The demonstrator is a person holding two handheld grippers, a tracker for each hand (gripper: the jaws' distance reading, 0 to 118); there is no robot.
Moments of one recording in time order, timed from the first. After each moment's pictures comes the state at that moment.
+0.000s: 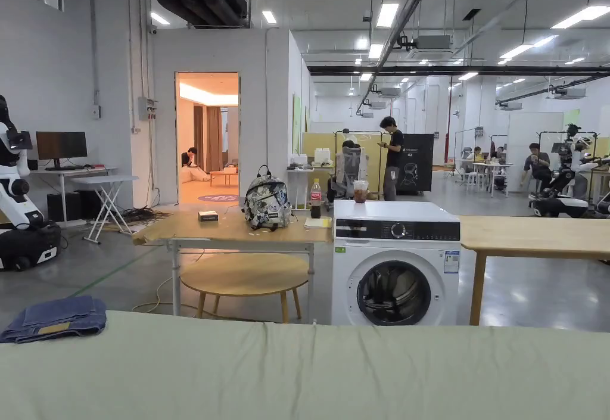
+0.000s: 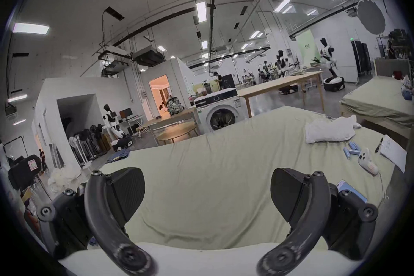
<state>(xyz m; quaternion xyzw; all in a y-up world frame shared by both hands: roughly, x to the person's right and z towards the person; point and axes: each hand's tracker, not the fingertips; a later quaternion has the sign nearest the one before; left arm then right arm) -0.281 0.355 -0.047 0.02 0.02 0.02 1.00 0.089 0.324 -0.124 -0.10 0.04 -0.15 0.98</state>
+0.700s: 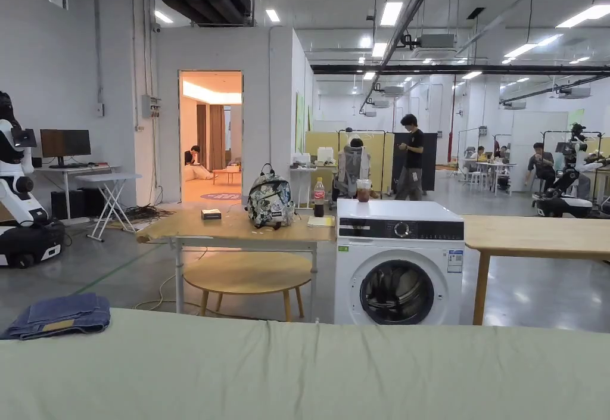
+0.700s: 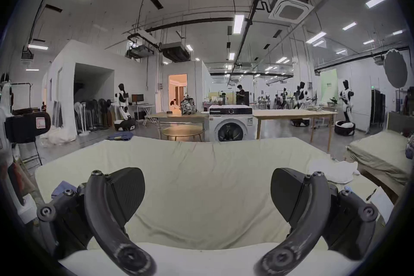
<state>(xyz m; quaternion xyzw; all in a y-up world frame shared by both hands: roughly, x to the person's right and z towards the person) -0.279 0.352 -0.049 0.01 0.01 0.00 1.00 0.056 0.324 -0.110 -0.05 0.09 -0.01 1.00</state>
